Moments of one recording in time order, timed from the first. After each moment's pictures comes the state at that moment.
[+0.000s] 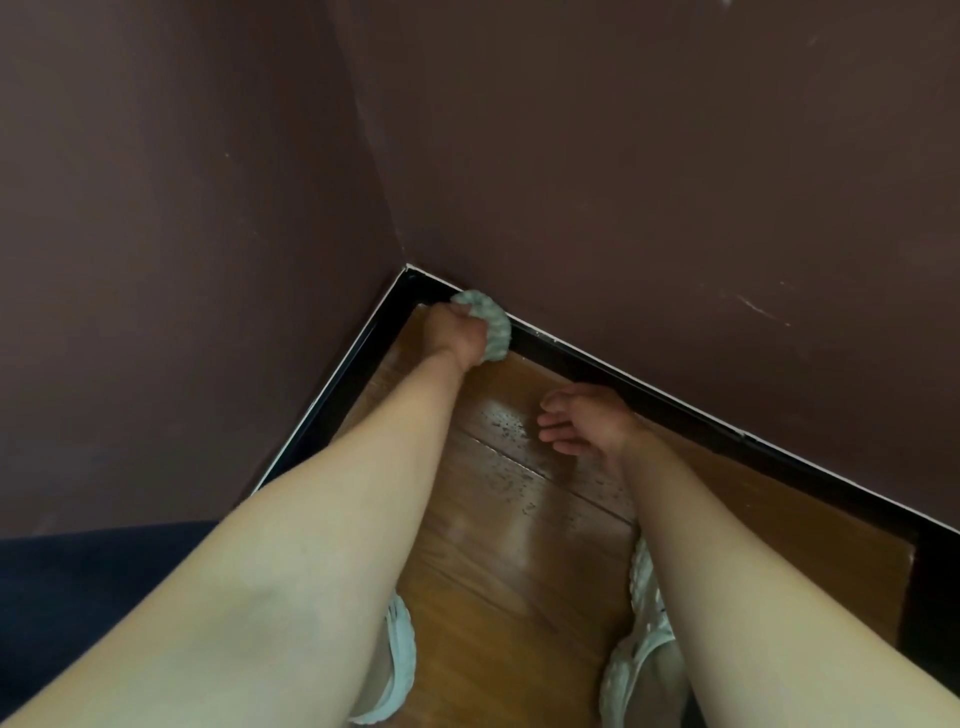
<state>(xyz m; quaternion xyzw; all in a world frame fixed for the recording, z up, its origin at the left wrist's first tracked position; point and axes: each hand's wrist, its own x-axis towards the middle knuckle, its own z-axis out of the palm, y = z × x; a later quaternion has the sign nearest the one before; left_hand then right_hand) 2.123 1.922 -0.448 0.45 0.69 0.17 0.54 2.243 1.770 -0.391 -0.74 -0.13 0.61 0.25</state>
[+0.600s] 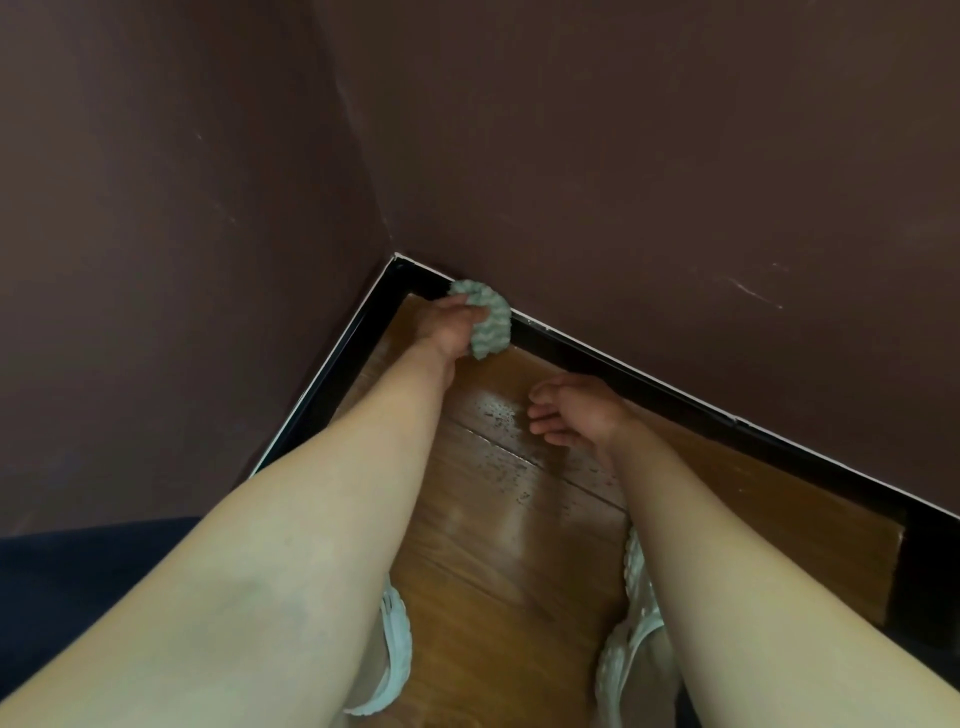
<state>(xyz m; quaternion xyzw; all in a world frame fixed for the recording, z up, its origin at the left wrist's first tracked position) 2.121 1.913 -0.438 0.32 0.64 0.22 0.66 2.240 1.771 -0.394 -0.74 -0.13 0.61 0.25</state>
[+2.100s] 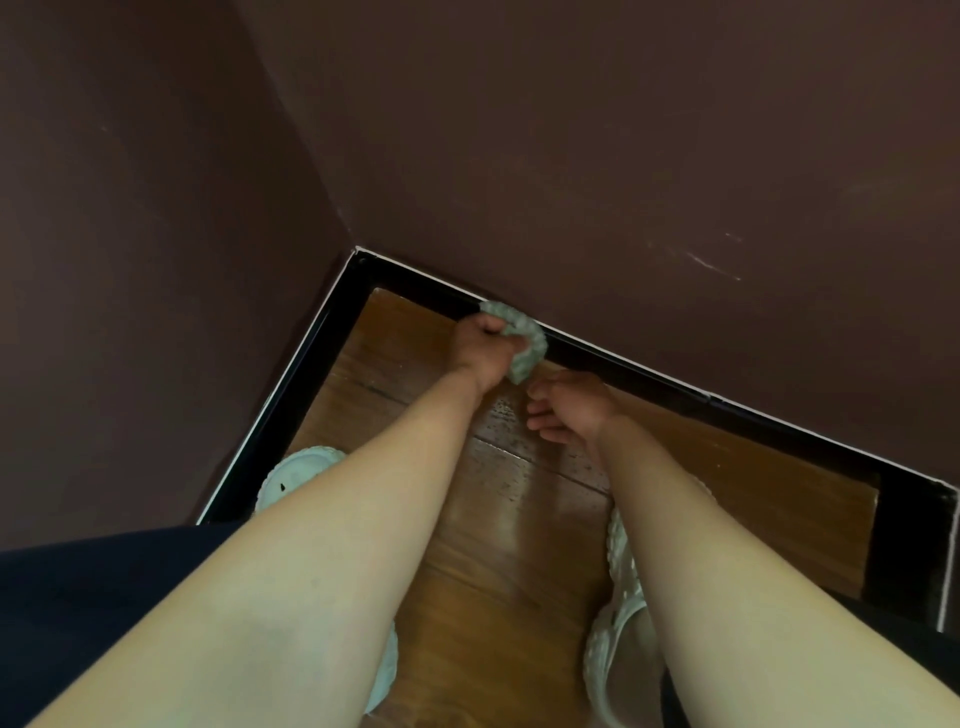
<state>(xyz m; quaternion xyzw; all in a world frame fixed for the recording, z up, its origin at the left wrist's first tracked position) 2.172 1.857 -0.460 0.43 0.61 0.16 0.65 2.256 1.755 -0.411 -0.77 -0.09 0.58 0.26</state>
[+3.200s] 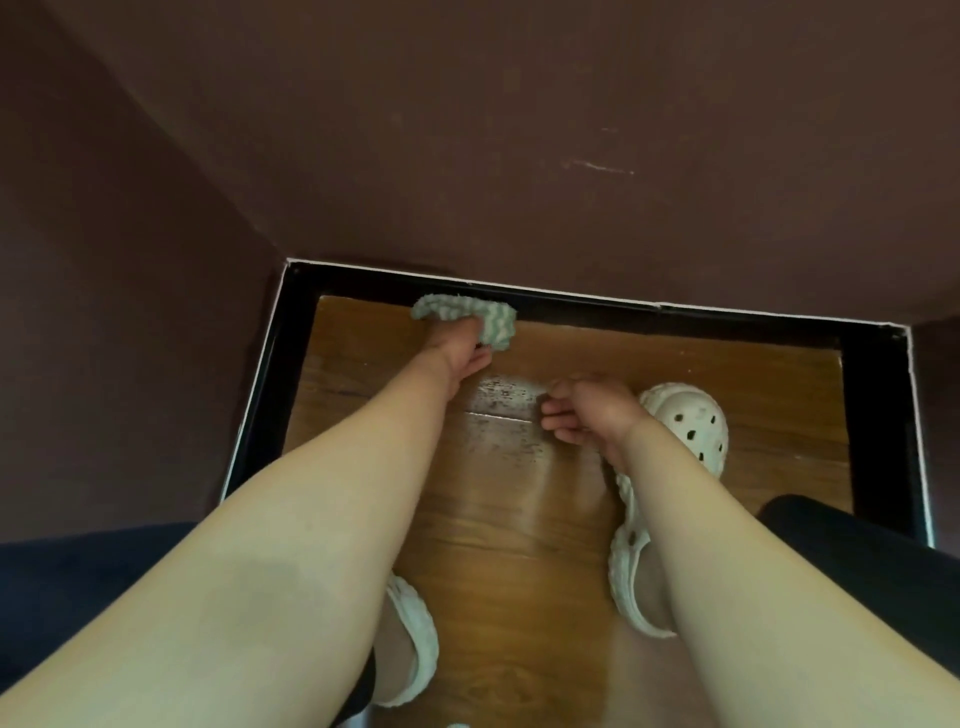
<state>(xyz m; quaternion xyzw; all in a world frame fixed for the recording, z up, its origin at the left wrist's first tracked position) 2.173 1.830 -0.447 0.37 0.60 0.03 0.71 2.252 1.664 -0.409 -0.75 0.06 0.55 0.37</state>
